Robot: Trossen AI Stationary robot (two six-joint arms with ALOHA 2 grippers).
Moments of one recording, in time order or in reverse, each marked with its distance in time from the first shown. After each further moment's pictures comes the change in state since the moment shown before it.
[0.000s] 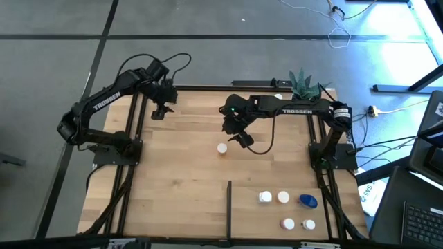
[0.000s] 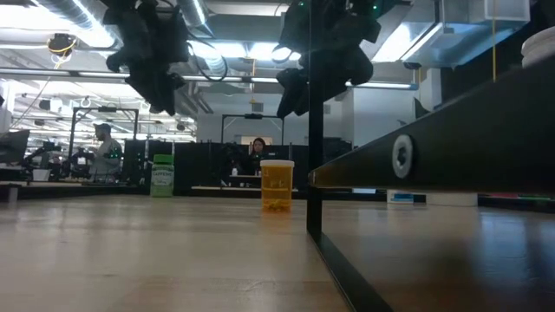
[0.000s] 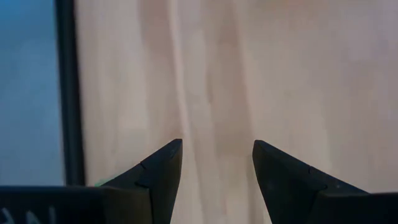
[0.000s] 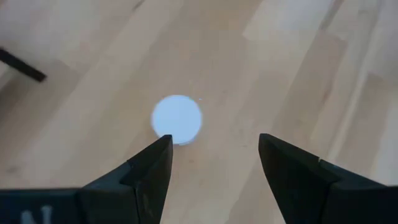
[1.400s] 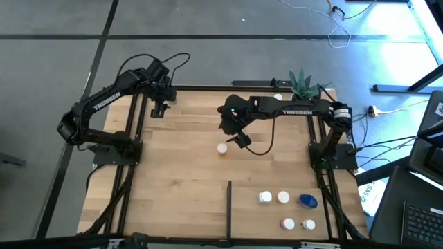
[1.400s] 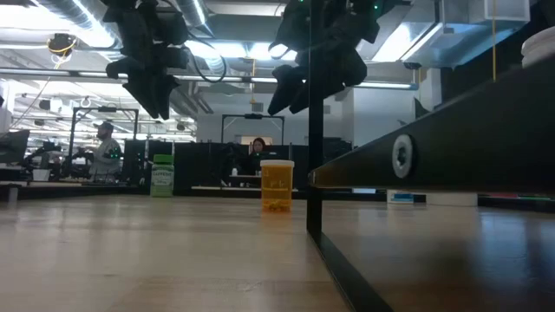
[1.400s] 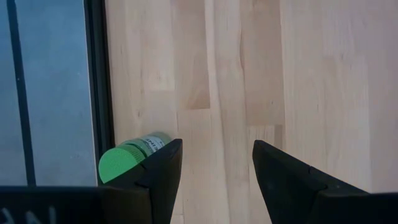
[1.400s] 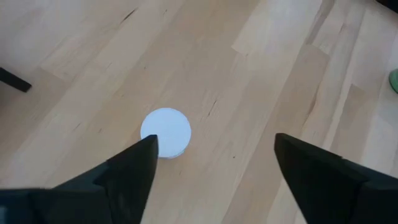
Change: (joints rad) left arm -0.004 0.000 0.000 0.001 -0.183 -0.007; right arm 0.015 -0.002 -0.012 0.070 0.024 0.004
